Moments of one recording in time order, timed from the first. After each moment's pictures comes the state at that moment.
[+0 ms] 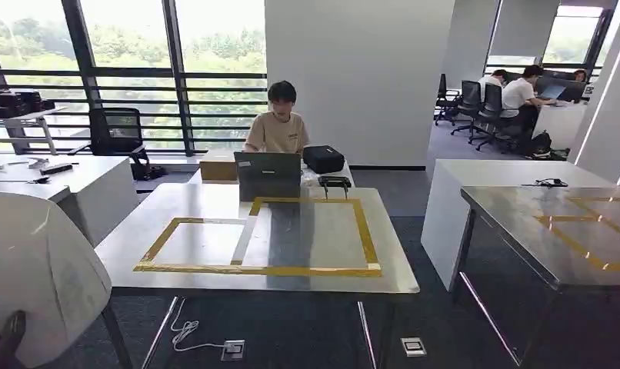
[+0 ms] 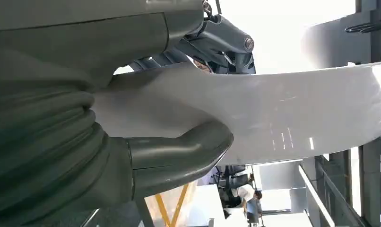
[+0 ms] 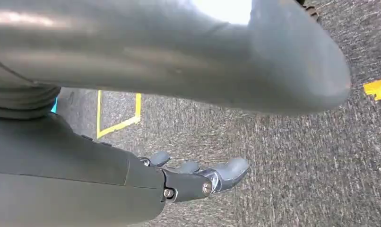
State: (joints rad) left arm -0.42 0.25 0.19 -1.37 0.29 -0.48 -0.52; right arm -0.07 0.16 -0.86 -0.17 0.77 0.18 0.05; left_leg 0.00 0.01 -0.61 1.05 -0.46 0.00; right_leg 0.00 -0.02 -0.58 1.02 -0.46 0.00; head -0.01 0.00
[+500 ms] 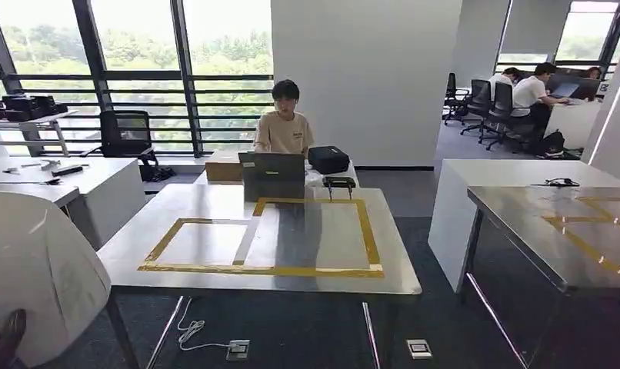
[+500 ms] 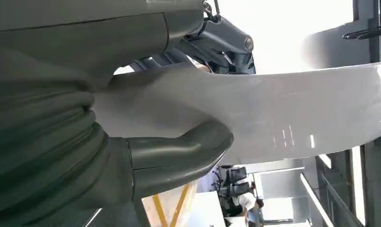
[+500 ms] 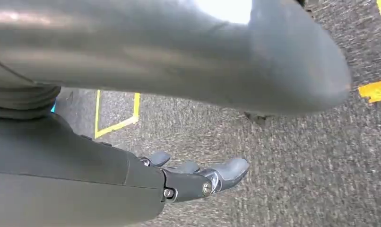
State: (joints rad) left arm -0.43 0.25 0.19 -1.36 0.29 -0.48 -0.52; right arm -0.07 0.16 -0.88 -0.17 0.76 0.17 0.05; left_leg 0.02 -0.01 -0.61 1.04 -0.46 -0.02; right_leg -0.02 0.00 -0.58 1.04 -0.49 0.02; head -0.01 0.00
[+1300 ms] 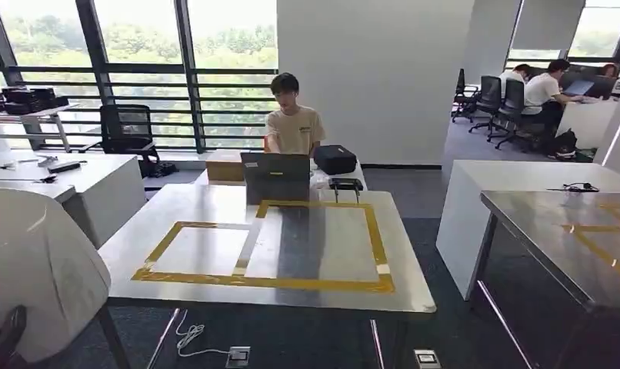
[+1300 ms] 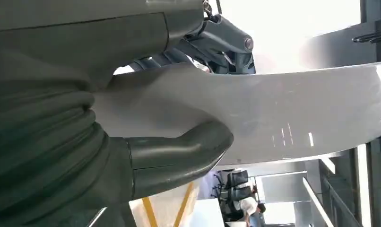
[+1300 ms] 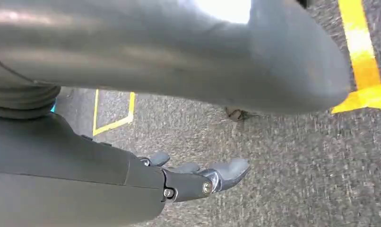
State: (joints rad) left arm -0.43 0.25 0.19 -1.36 0.29 -0.48 -0.53; right arm -0.07 0.16 -0.88 -0.17 0.77 0.18 0.05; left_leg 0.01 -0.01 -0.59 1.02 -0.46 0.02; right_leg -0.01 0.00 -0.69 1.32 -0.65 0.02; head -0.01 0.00
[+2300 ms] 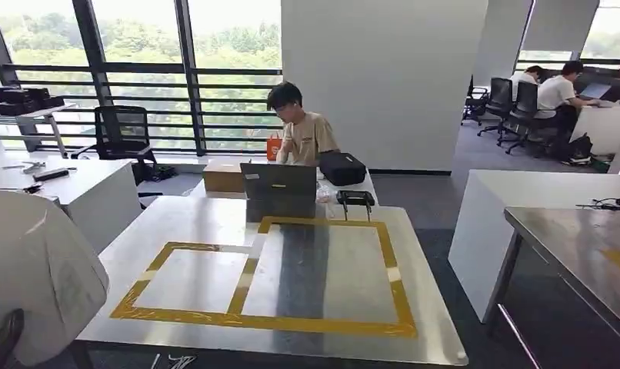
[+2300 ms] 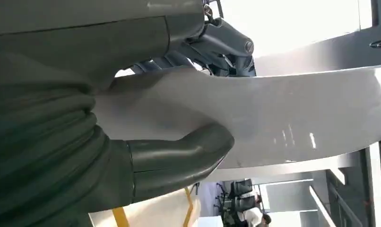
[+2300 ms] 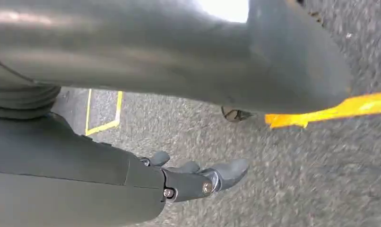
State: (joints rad) left arm -0.42 0.26 0.18 -1.37 0.29 -0.48 -0.53; right arm -0.07 0.16 -0.88 -0.17 0.78 0.18 0.05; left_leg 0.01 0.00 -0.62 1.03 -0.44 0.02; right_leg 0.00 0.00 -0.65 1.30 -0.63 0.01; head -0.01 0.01
